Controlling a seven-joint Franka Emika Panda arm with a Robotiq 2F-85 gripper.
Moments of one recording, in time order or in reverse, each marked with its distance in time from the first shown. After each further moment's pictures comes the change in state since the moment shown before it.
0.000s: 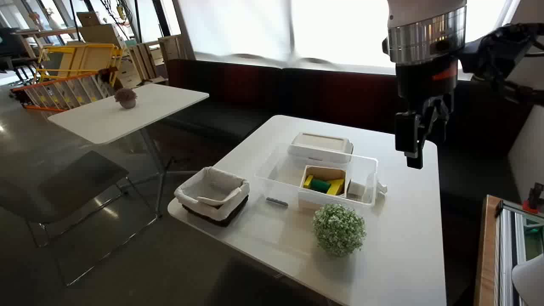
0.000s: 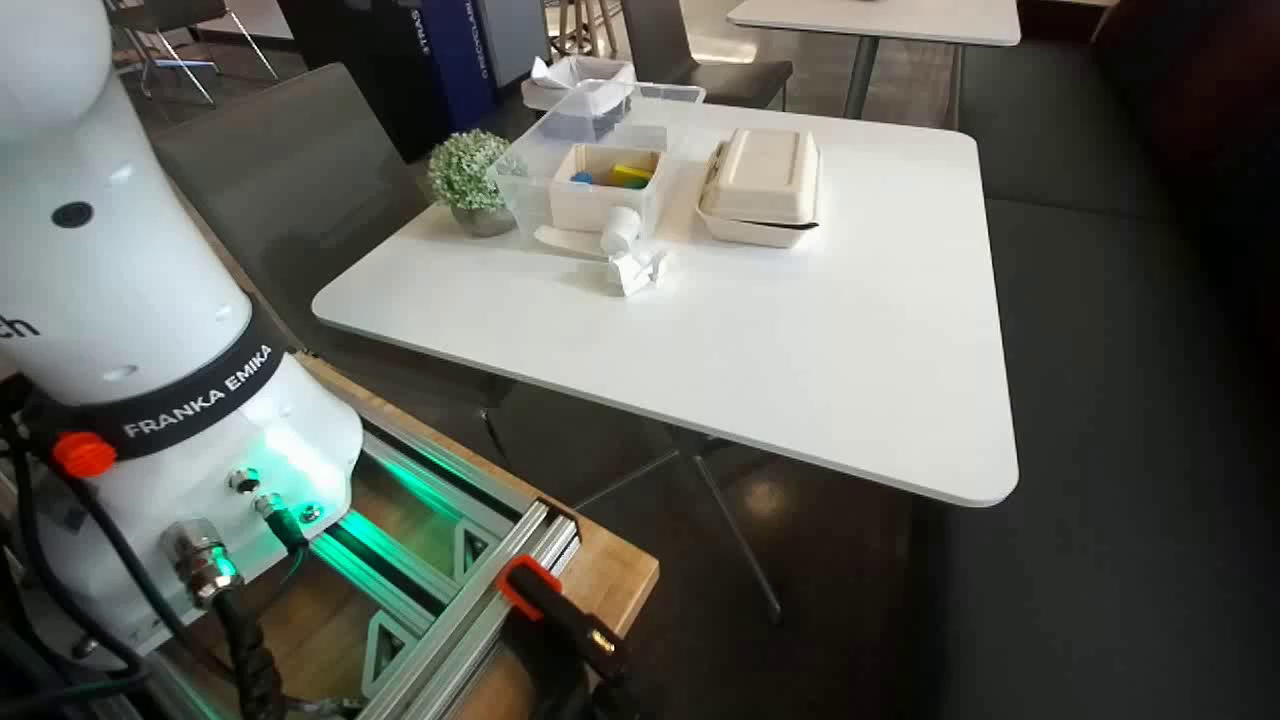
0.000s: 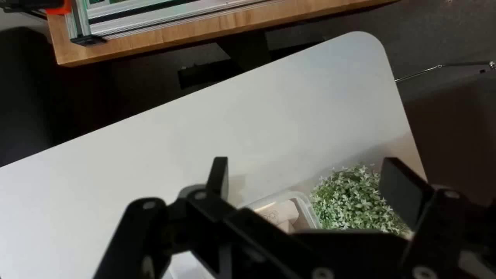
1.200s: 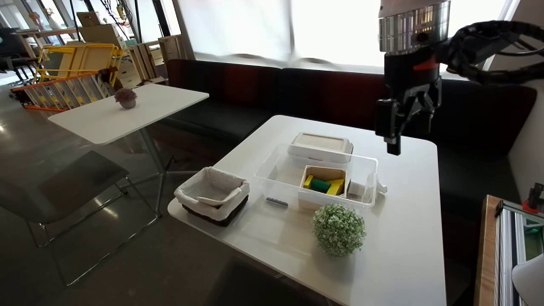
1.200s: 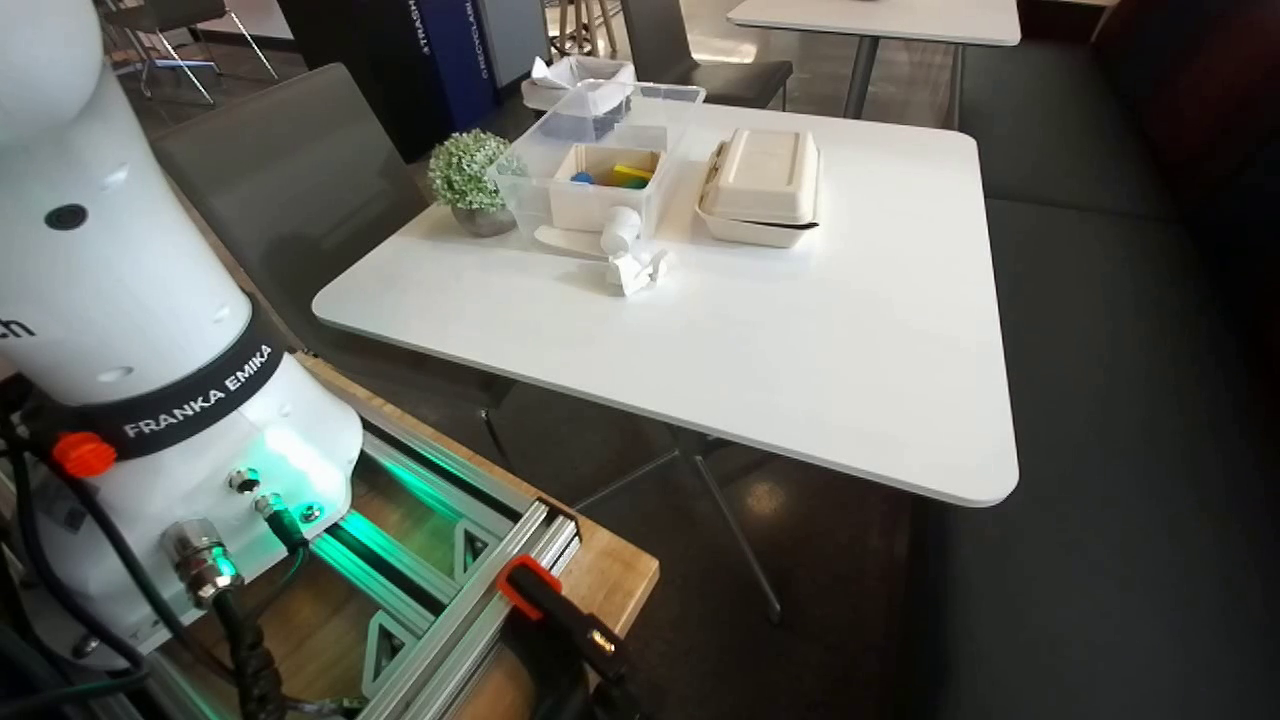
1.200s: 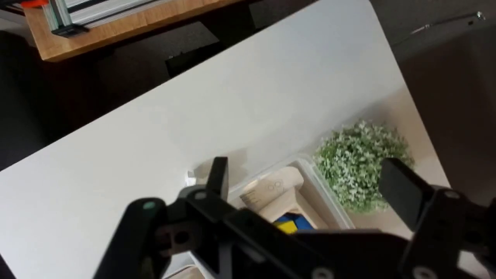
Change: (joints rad) arm -0.037 0.048 -0.030 0.043 0.001 0.064 0.059
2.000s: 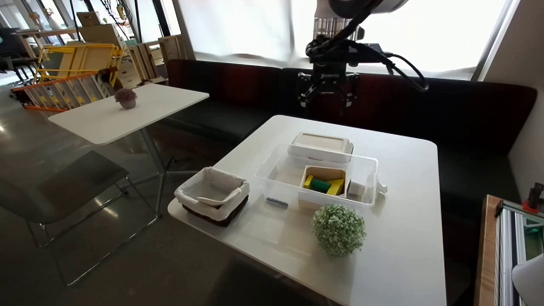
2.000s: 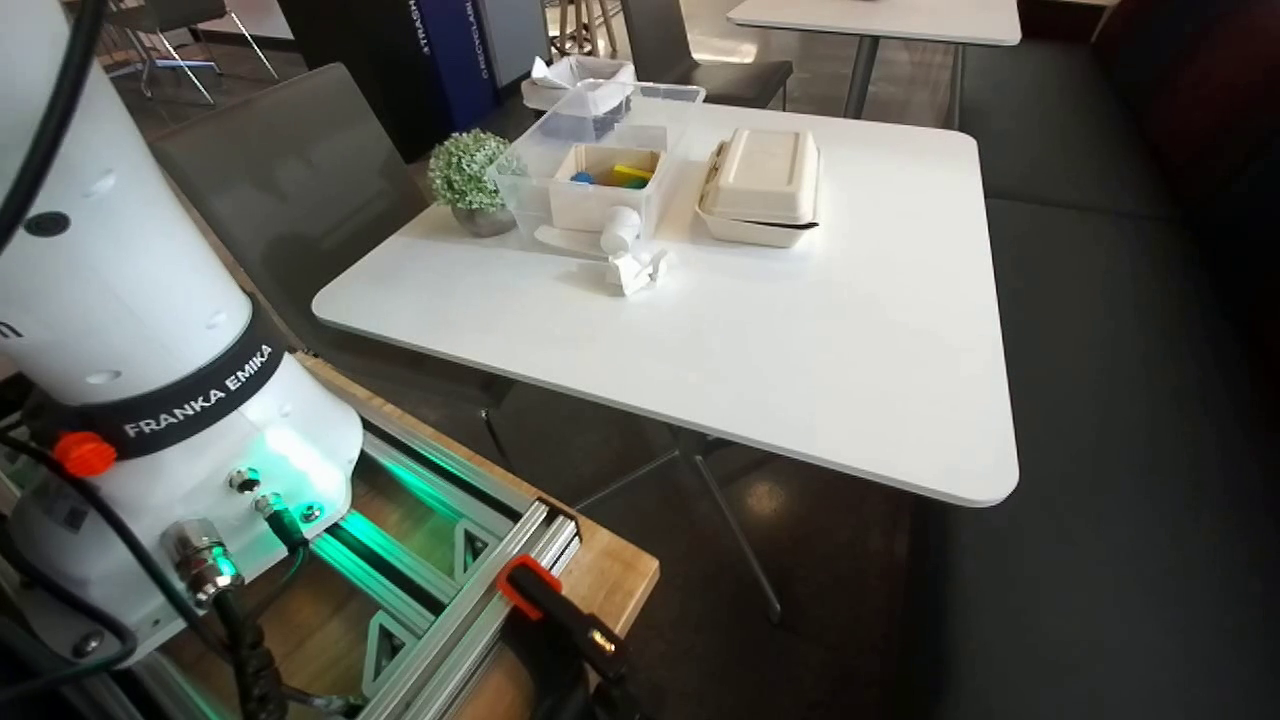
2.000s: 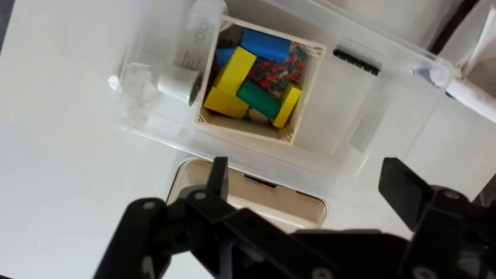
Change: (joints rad) arm -0.099 0.474 -0.087 0.363 0.004 0.341 0.434
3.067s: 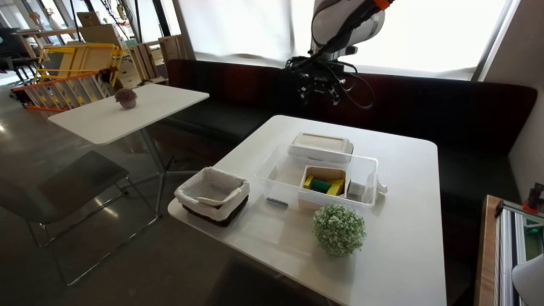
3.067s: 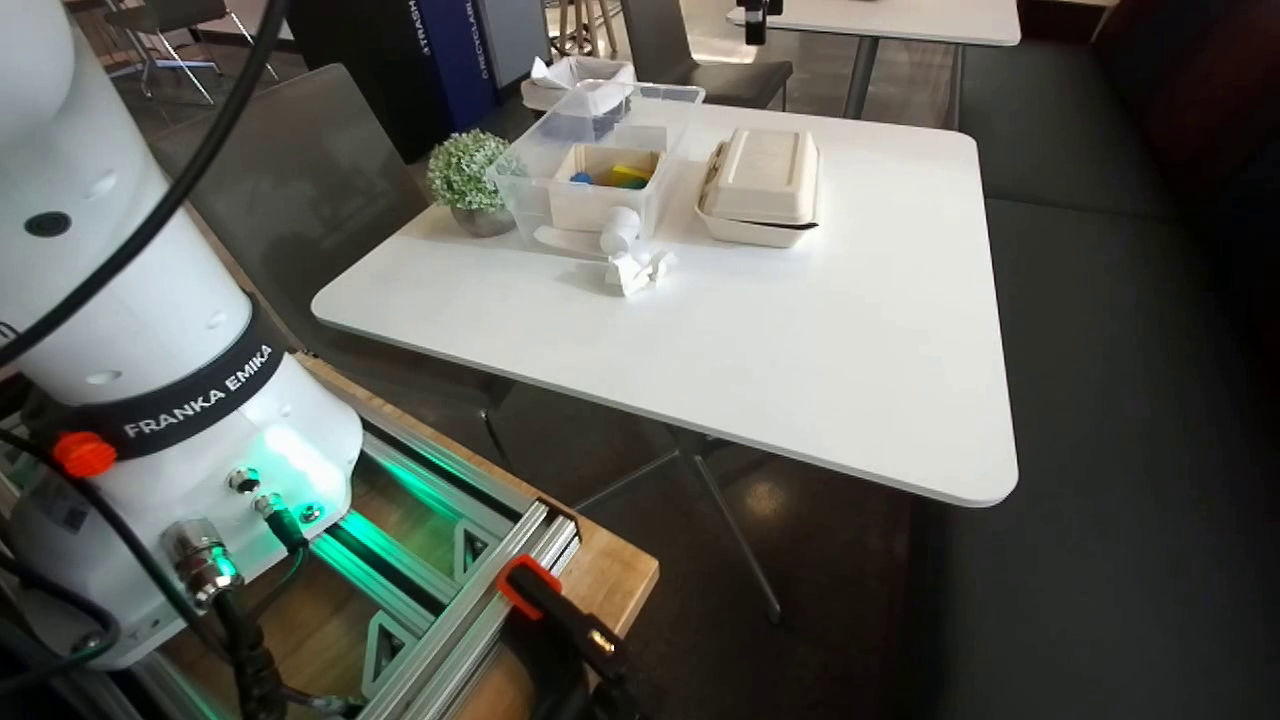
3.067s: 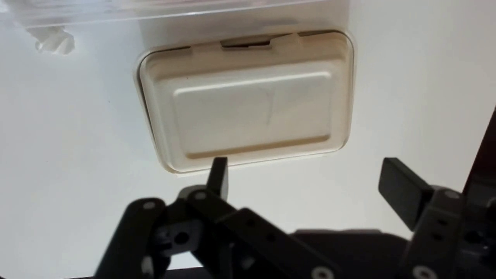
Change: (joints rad) arm 0.003 0.318 -0.194 0.241 -0.085 0.194 0.348
